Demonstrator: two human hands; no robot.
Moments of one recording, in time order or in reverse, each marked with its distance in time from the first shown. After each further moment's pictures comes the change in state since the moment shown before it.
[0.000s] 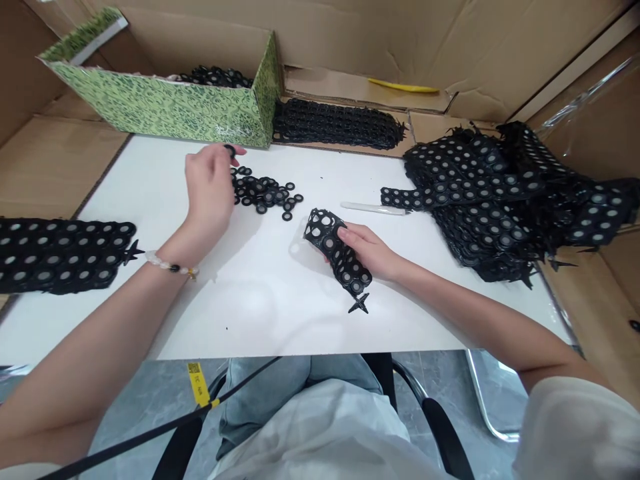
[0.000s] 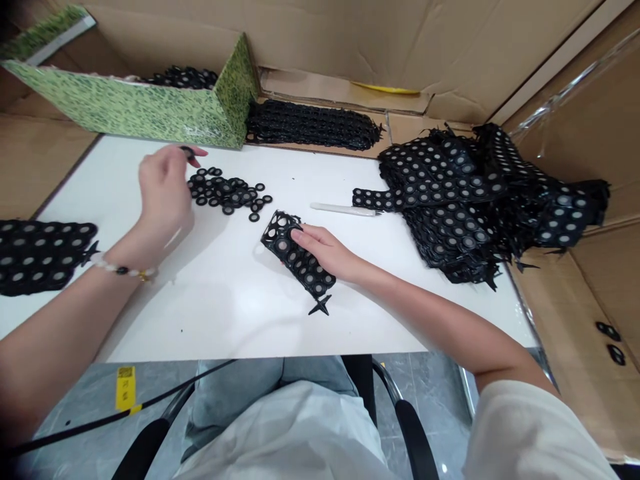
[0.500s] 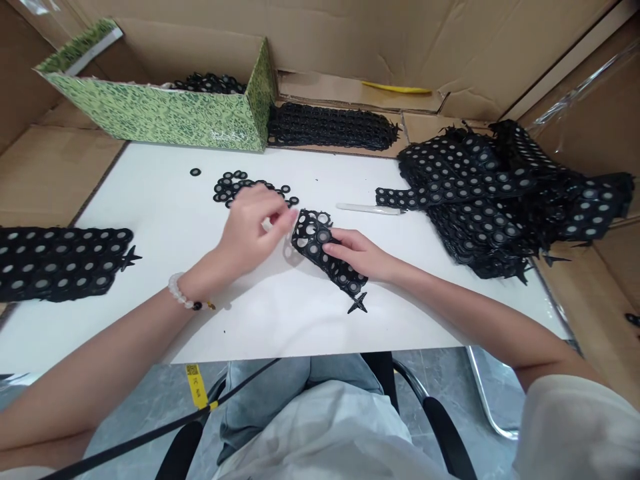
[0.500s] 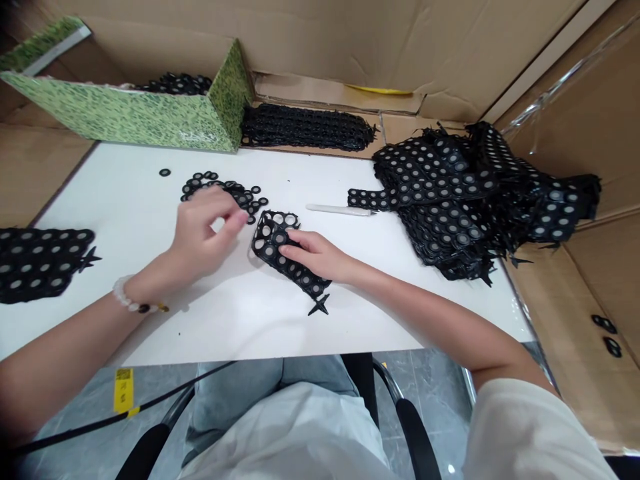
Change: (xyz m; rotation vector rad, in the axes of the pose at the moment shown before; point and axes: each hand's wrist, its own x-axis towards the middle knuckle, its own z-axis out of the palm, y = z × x) left_hand -0.057 0.041 0.006 0.308 -0.412 0.554; right_hand 0.004 -0.004 0.000 -0.270 -0.106 -0.166
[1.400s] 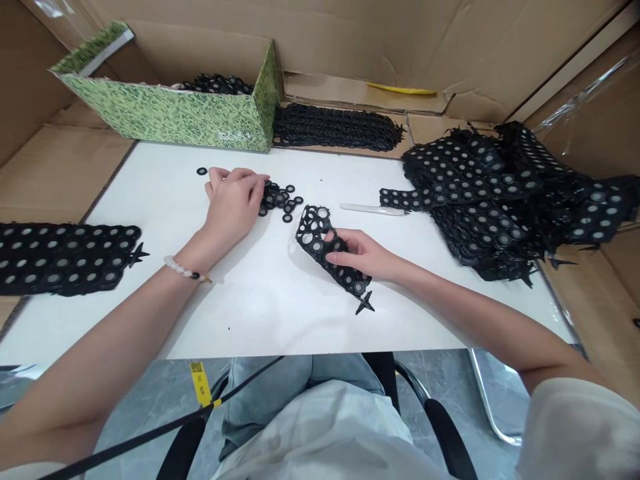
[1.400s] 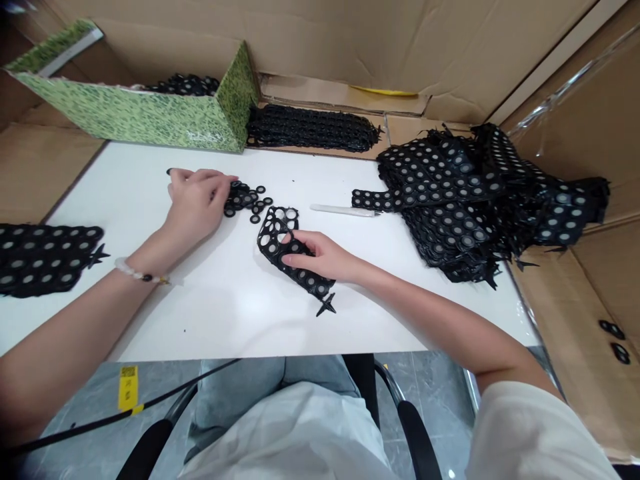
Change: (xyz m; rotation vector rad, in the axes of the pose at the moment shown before) left_hand 0.007 -0.070 0.010 0.151 0.167 -0.302; right_hand -0.004 -0.003 0.000 0.051 -0.020 0.040
